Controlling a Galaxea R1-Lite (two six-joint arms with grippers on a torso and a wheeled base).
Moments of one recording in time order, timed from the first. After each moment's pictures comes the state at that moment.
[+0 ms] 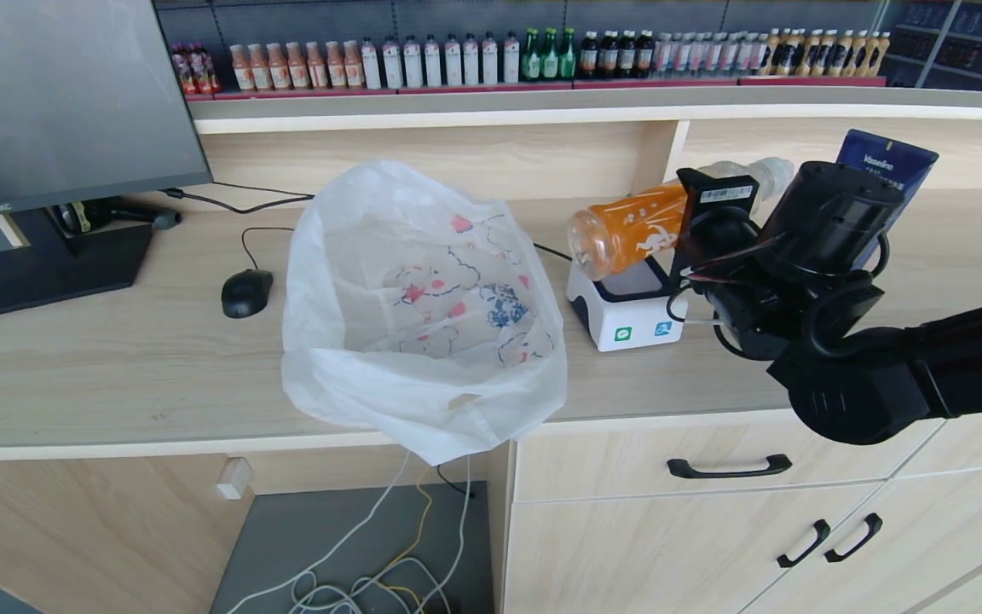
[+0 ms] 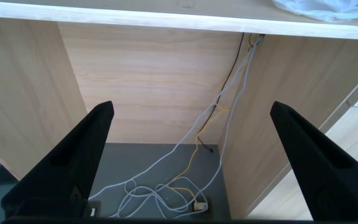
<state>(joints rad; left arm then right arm) 0.00 0.00 0.00 0.00 0.00 0.00 0.46 1.92 -1.12 -1.08 -0.44 1.33</state>
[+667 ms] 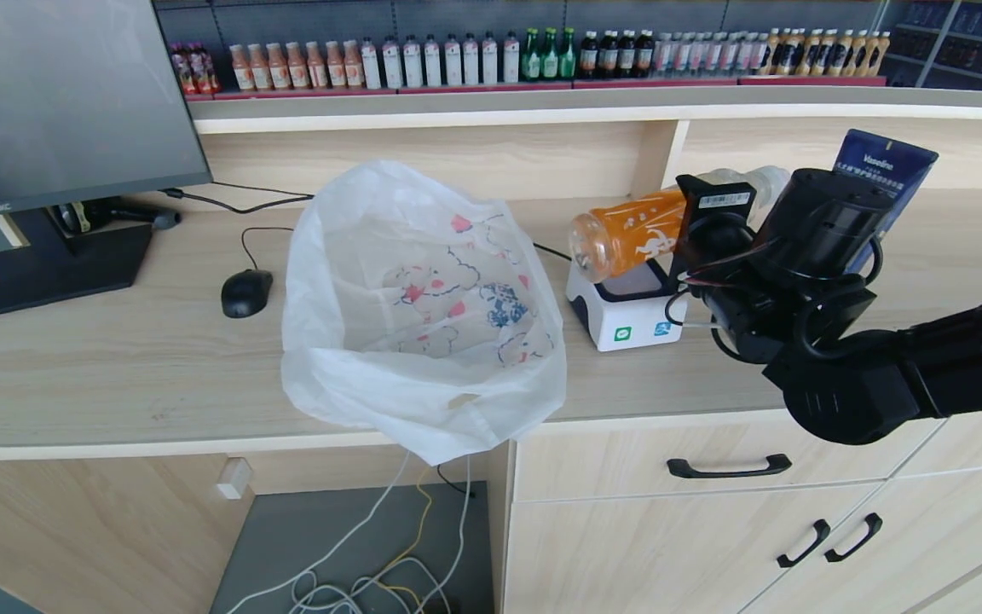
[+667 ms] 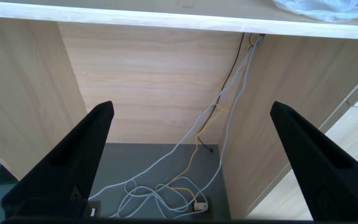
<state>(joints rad) 0.00 0.00 0.00 0.00 0.00 0.00 0.46 1.94 -1.12 -1.08 -0.44 1.35</state>
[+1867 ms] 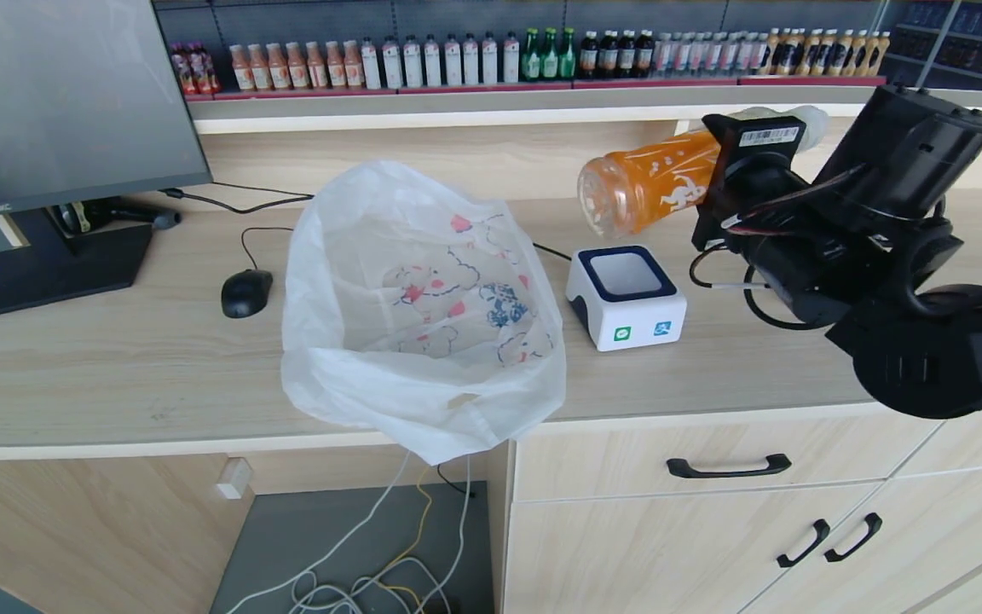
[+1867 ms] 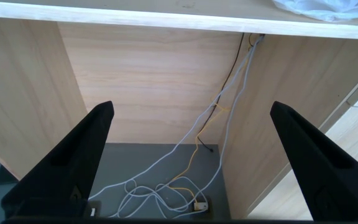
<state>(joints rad) 0.00 0.00 0.00 0.00 0.00 0.00 0.49 1.80 -1.17 -0.95 -0.42 1.34</state>
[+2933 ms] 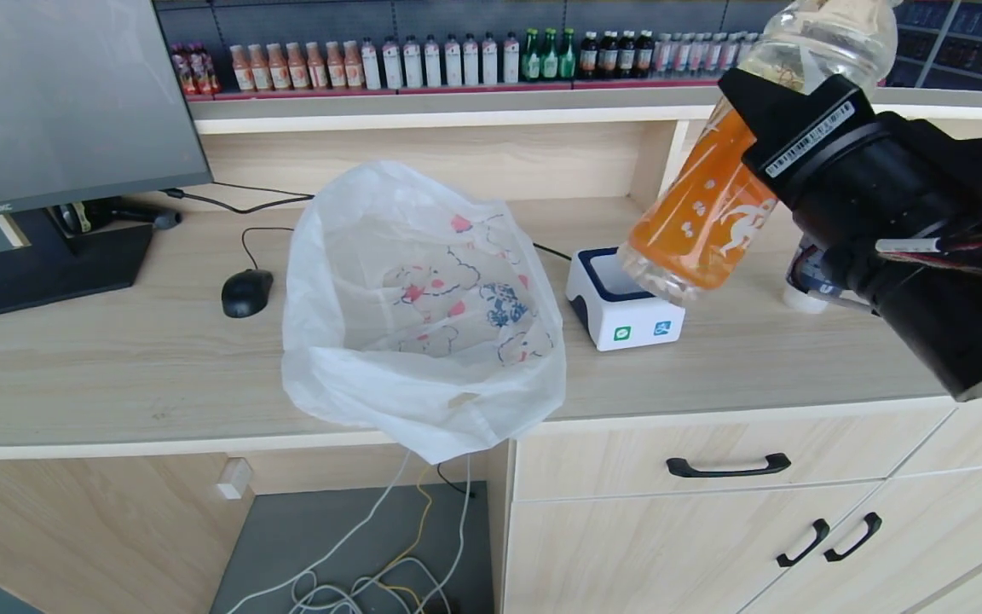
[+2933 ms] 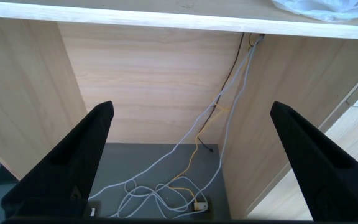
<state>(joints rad) 0.00 0.00 0.00 0.00 0.00 0.00 0.69 1.55 -0.89 -1.13 -0.44 0.28</state>
